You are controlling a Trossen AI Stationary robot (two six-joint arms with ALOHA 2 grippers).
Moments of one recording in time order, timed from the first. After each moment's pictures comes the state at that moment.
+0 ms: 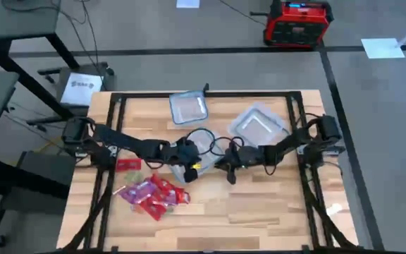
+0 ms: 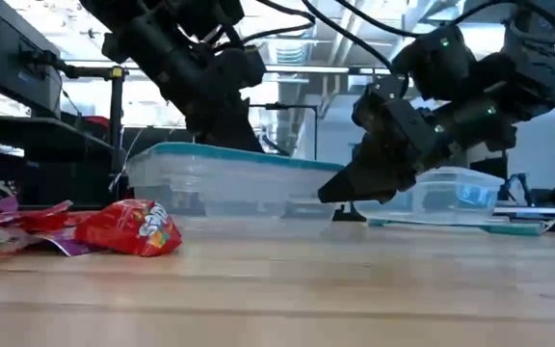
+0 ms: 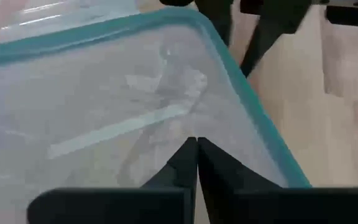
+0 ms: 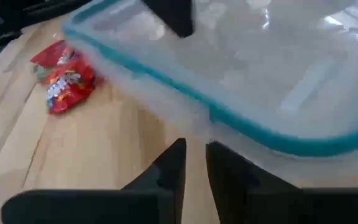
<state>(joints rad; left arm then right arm) -0.10 1.67 0.87 -0.03 -0.18 -0.30 0.06 1.79 0.50 0.86 0.08 0.29</state>
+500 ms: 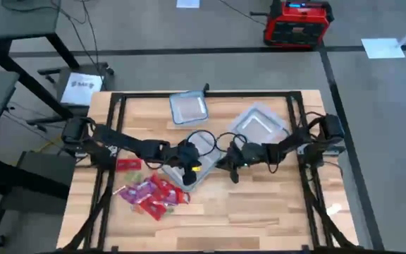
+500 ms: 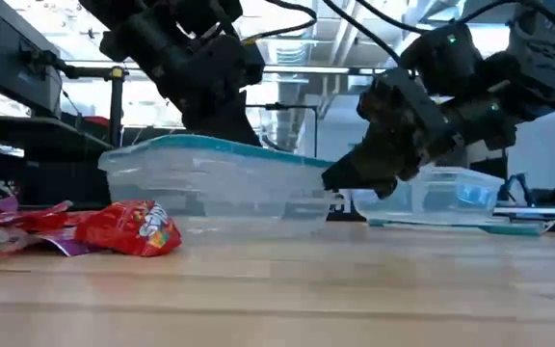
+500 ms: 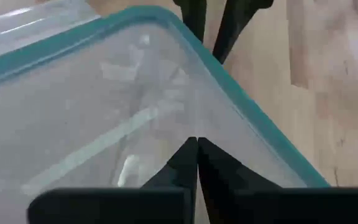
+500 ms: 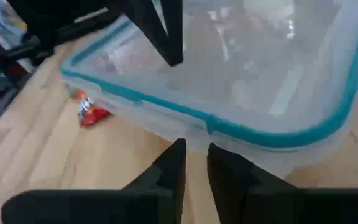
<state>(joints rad) -0.09 1.67 0.86 -0.03 -0.13 -0.30 0.06 1.75 0.48 0.94 -0.05 0.34</state>
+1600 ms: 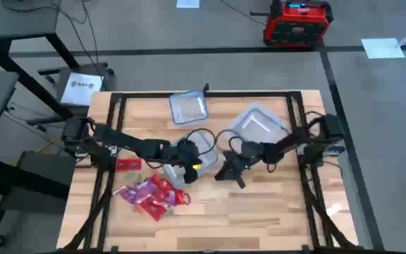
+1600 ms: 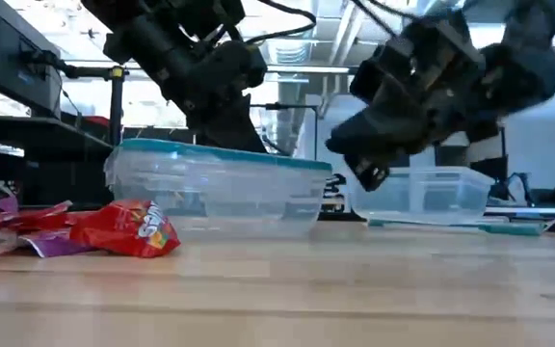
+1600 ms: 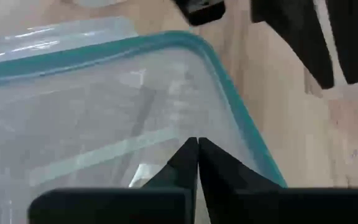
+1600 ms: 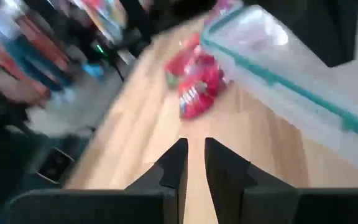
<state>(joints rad) -0.08 1.67 0.86 -0.02 -0.16 -0.32 0.09 1.66 0.56 0.72 -0.28 0.30</state>
